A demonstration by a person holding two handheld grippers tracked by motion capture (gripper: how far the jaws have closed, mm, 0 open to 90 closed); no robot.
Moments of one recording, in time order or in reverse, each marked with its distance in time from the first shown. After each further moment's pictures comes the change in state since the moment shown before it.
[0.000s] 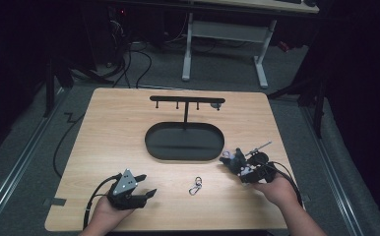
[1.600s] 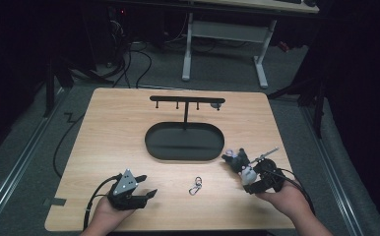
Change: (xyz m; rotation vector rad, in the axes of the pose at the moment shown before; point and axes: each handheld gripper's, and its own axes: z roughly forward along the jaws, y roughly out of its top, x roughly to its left) left arm -0.001 0.000 0.001 -0.001 -0.006 -0.010; right arm 0.014 -0.024 -0.032 0.009 -0.034 -0.029
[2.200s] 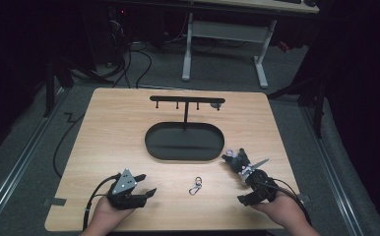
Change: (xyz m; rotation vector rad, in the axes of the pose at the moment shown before) left arm 0.001 0.000 -0.001 -0.007 0.009 -0.011; right arm 0.031 -0.015 0.008 0.018 0.030 -0.116
